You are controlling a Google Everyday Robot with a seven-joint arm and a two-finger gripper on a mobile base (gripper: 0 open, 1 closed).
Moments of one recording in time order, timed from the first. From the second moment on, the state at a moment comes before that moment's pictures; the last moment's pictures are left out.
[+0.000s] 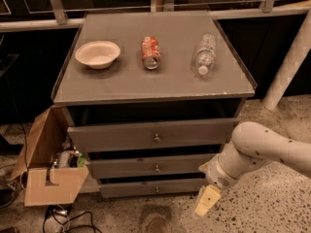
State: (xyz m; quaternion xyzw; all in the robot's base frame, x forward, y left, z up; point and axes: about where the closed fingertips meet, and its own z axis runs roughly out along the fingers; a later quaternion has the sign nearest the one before) arm 0.409 -0.151 0.573 -0.53 0.81 0.24 0.09
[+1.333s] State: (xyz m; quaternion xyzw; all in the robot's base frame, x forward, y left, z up) arm 0.463 -0.146 0.541 -0.53 0.80 0.20 0.17
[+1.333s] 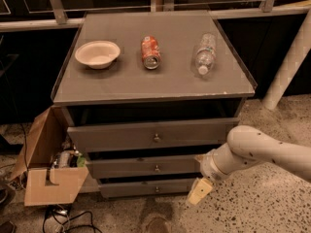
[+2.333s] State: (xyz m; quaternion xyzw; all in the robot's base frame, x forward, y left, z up) arm 0.478 -0.151 0.512 -0.52 0.81 0.20 0.19
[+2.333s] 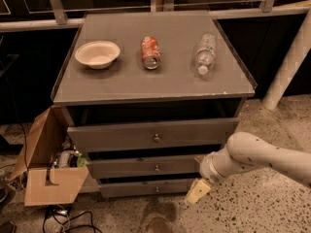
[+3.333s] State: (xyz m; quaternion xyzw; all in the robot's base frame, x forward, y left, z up) arm 0.515 -0.129 0.490 -0.53 0.80 0.20 0.21
